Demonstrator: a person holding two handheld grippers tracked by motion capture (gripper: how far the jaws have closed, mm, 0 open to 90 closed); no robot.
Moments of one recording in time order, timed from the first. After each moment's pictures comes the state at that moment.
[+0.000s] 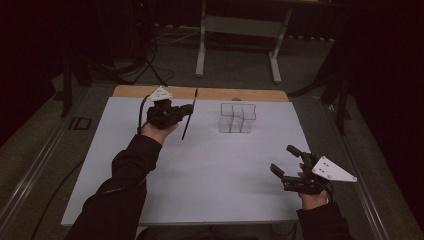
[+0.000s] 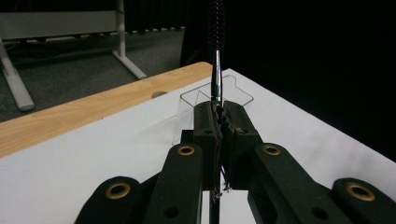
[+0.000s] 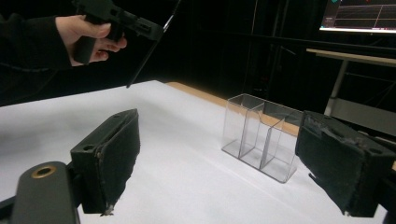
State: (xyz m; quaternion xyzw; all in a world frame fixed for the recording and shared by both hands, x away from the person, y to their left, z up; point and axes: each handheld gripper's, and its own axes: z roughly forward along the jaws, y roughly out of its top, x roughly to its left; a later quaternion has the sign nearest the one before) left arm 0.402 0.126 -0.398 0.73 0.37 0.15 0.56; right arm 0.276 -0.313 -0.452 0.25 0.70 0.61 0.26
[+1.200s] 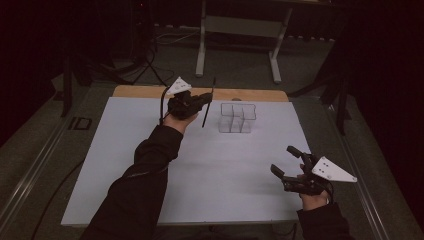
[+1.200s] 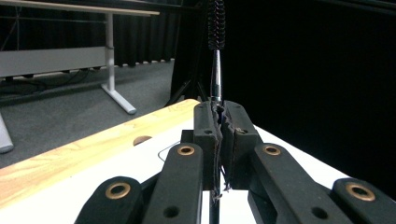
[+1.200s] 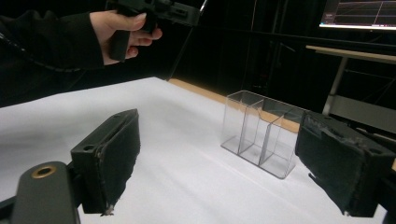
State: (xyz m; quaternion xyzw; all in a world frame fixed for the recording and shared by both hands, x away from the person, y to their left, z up) left arm 0.433 0.079 -0.393 0.70 0.34 0.16 0.60; right arm 0.275 -0.314 -0.452 0.25 0.71 0.61 0.26
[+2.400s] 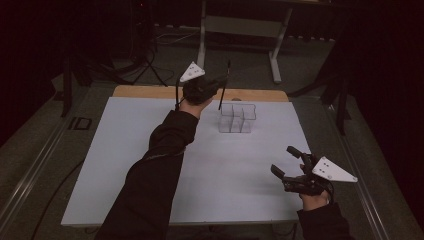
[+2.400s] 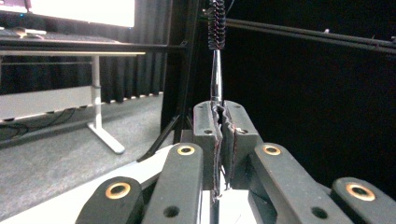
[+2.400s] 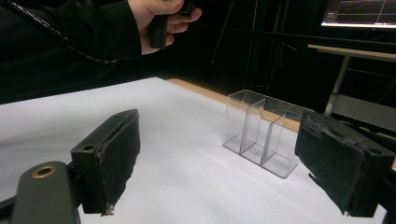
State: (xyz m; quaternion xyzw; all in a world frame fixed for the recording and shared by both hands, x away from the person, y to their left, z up) left arm 0.470 0.046 -0.375 0.67 0.30 0.18 0.66; right arm 0.275 -0.315 -0.452 0.25 0.71 0.61 0.25
